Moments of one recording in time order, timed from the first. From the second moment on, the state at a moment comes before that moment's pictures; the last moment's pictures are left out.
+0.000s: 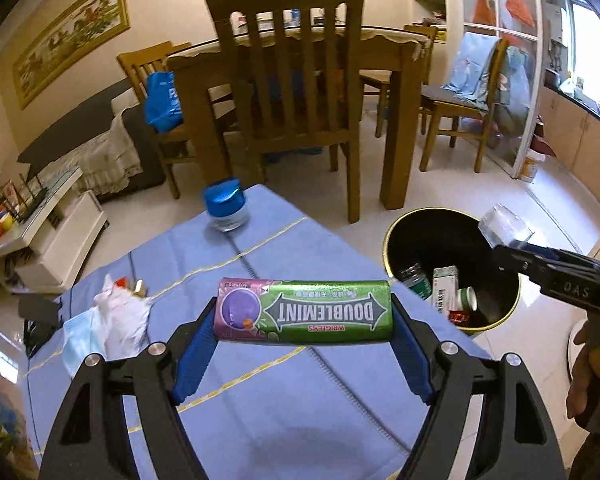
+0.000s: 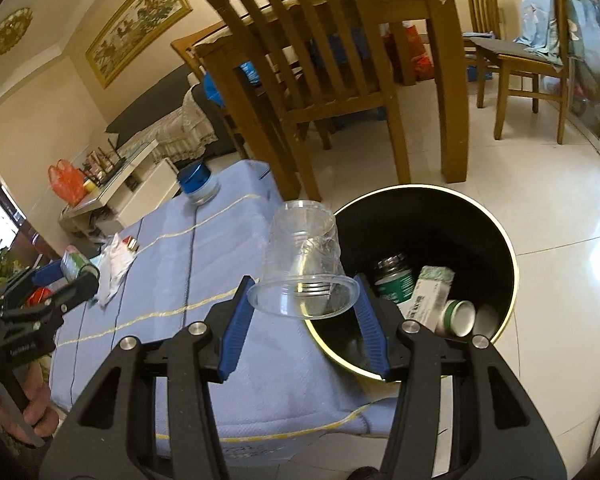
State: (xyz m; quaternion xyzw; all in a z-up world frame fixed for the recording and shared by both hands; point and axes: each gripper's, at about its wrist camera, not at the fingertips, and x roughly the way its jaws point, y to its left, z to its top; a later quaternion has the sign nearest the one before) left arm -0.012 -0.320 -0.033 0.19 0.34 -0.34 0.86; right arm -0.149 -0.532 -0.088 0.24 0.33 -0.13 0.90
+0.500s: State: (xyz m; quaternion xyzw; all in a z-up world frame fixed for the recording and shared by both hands) left arm -0.014 -0.355 -0.042 0.20 0.33 -0.35 0.85; right arm -0.141 -0.583 -0.101 0.24 0.34 -0.19 0.89
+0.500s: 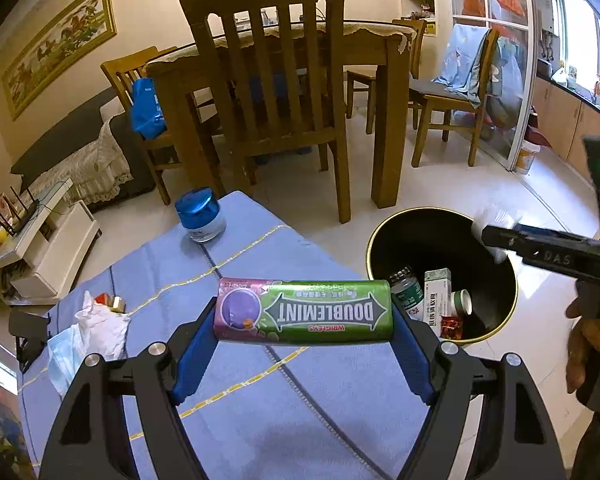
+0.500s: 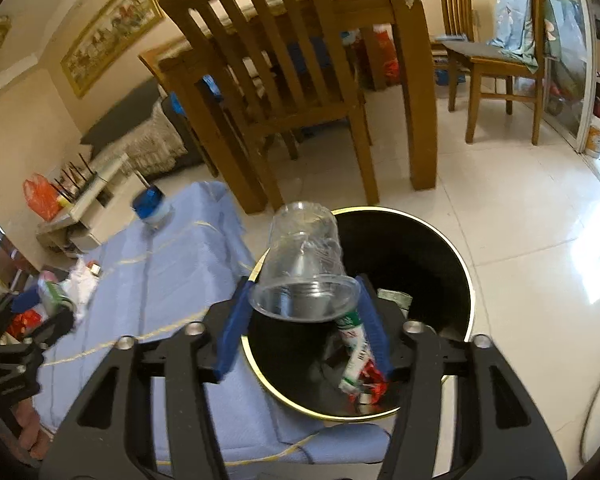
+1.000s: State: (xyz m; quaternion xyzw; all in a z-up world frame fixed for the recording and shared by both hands) left arm -0.032 -0.435 -0.043 0.23 0.31 -0.42 0.82; right arm -0.198 -0.613 -0.113 0.30 0.29 -0.25 0.87
